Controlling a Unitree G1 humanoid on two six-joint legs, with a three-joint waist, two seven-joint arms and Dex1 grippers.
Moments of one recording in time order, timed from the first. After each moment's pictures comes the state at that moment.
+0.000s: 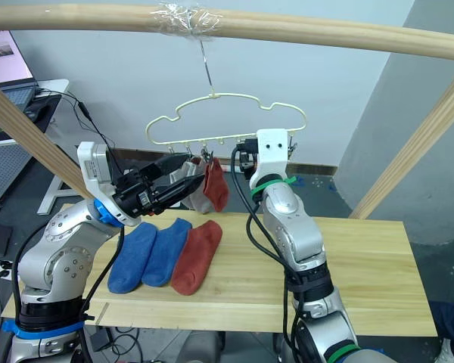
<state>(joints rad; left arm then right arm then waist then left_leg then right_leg) -0.33 0.52 0.20 -0.30 -0.73 0.45 -0.82 -0.60 0.14 0.14 -0.15 0.14 0.61 -0.13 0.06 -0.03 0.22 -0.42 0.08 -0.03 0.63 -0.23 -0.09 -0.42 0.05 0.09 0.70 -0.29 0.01</state>
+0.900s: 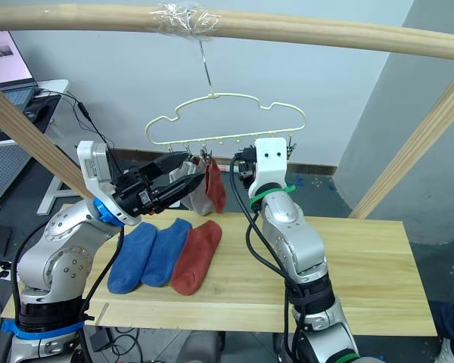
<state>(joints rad) -0.33 0.52 0.20 -0.31 -0.73 0.46 -0.79 -0.56 0.14 0.18 -0.22 0.14 0.67 -0.14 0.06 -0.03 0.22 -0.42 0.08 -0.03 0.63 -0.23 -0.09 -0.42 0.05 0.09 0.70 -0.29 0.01</state>
